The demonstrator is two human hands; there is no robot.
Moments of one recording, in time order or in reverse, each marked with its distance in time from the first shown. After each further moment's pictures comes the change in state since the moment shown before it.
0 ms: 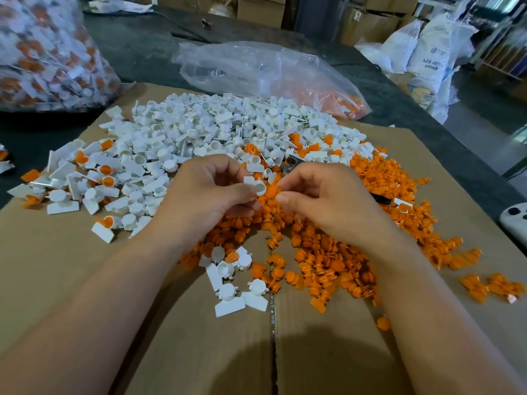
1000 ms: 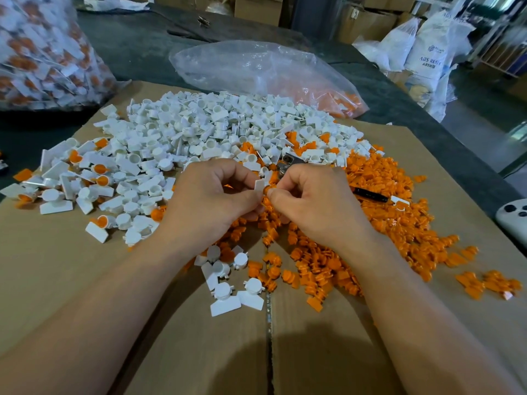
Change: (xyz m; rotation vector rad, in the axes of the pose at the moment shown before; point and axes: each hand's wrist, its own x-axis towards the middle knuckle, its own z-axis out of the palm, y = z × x) left_hand -0.003 -0.006 0.009 0.204 0.024 0.124; right_hand 0.001 -0.001 0.016 -0.203 0.155 0.021
